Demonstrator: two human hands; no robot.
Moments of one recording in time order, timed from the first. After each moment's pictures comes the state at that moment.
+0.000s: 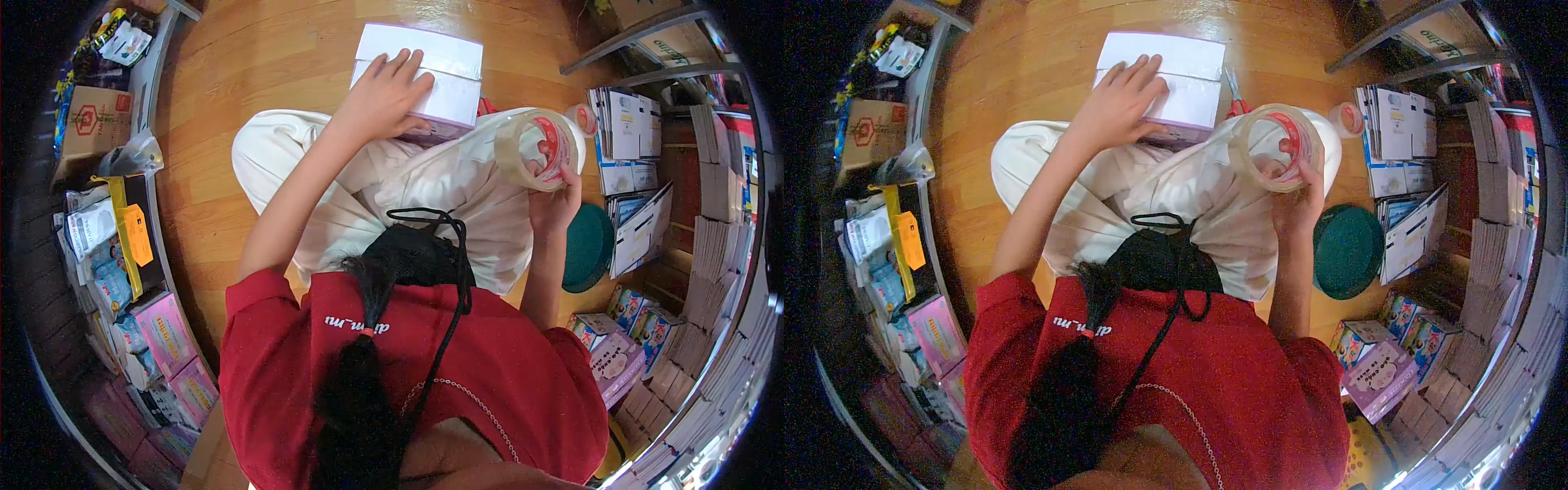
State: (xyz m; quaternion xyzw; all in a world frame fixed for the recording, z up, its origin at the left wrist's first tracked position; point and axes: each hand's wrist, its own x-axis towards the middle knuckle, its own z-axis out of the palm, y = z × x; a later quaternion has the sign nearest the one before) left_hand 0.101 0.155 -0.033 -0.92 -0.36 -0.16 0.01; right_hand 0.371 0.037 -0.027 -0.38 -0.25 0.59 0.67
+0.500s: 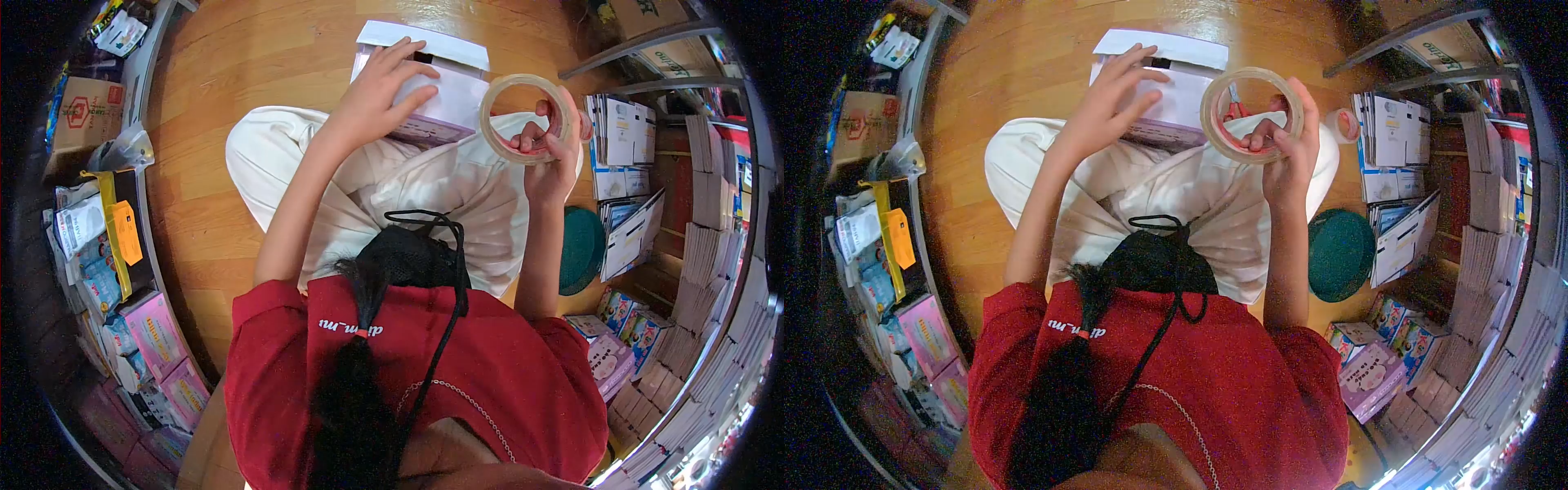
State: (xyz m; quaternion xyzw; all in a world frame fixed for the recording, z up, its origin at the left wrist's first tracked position) left_hand 0.092 0.150 -0.019 -0.84 -0.38 -0.34 -0.18; right_hand 0.334 0.087 0.009 -0.37 -0.43 0.52 0.64
